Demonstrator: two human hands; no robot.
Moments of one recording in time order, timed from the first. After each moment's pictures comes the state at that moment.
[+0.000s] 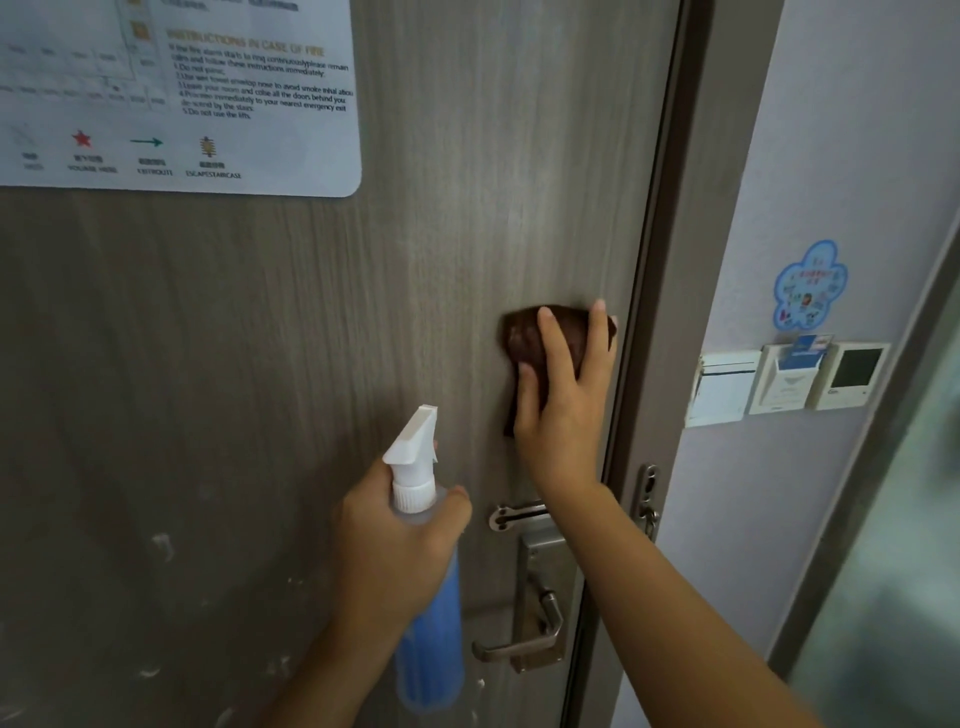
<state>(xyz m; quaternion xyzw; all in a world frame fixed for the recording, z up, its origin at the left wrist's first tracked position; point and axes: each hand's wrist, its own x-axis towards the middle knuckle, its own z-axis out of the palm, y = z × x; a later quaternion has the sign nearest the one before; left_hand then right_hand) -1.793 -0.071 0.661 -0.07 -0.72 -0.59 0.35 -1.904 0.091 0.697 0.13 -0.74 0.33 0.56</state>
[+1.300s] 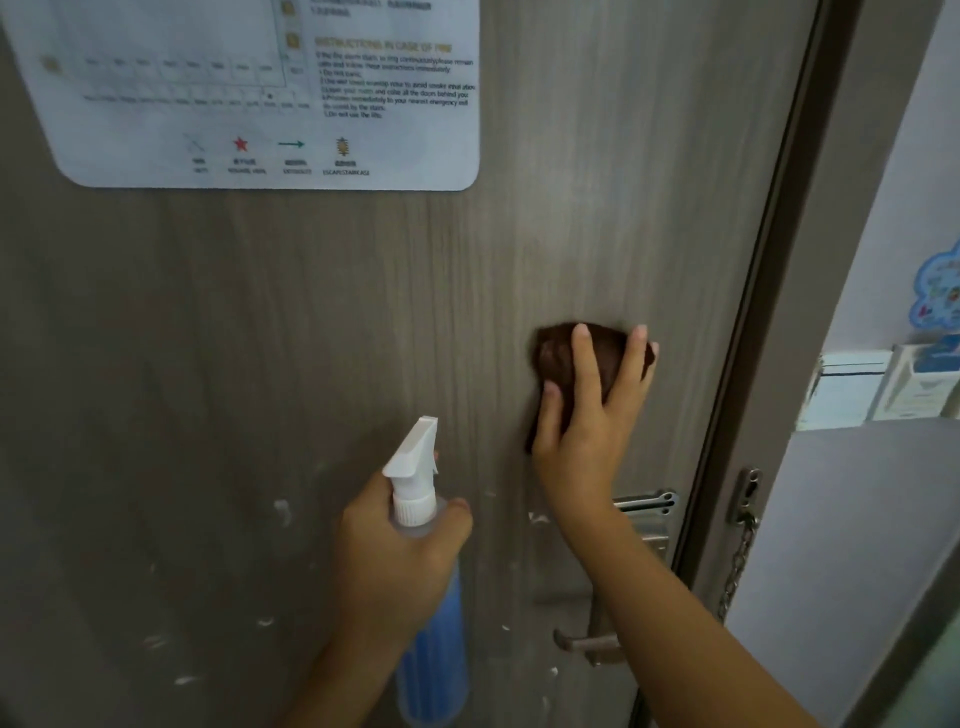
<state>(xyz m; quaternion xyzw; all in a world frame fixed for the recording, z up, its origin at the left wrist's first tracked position) -1.766 -0.139 0.654 0.00 -0.72 -0.58 0.37 -1.899 0.015 0.670 0.11 -0.73 0.36 0.57</state>
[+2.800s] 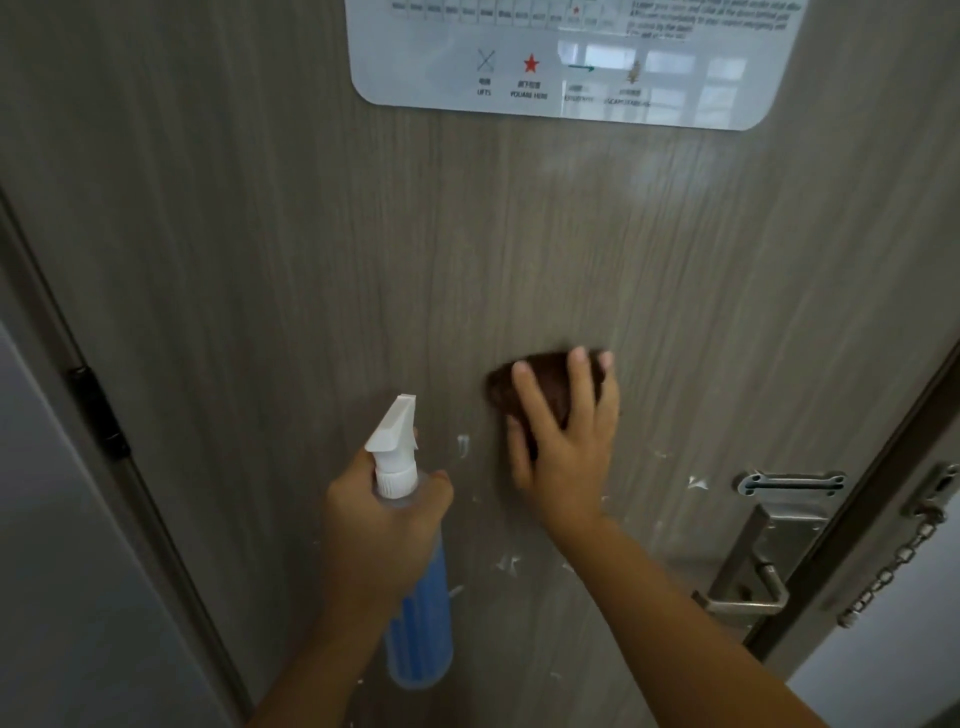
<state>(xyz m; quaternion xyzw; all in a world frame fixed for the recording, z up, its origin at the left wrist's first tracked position) -1.718 -0.310 0.624 0.07 -0.70 -0.58 0.41 -1.859 -0.158 0.608 0.26 -0.74 0.22 0.57</state>
